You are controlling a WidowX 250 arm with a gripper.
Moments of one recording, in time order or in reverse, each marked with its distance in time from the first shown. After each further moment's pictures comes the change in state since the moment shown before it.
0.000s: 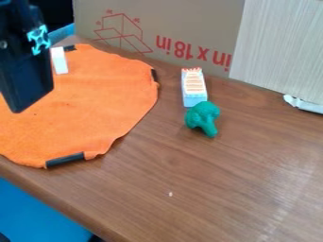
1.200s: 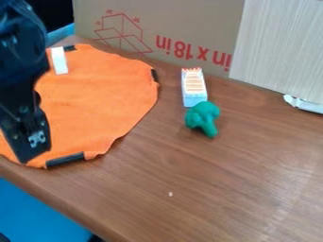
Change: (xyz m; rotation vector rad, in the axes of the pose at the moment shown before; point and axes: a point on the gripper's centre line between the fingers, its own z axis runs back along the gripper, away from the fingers) arm 0.015 0.047 -0.078 0.150 -0.029 -0.322
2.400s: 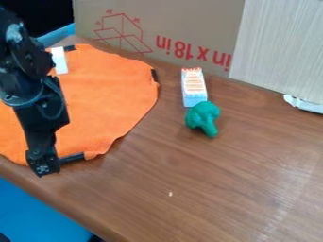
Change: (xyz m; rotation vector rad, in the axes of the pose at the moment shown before) arm 0.015 0.053 -0.107 0.051 -0.004 -0.392
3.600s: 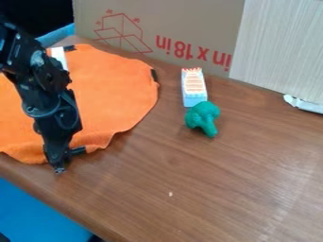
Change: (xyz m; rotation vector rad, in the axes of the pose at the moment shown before) arm 0.010 0.016 -0.037 0.033 -0.007 -0.008
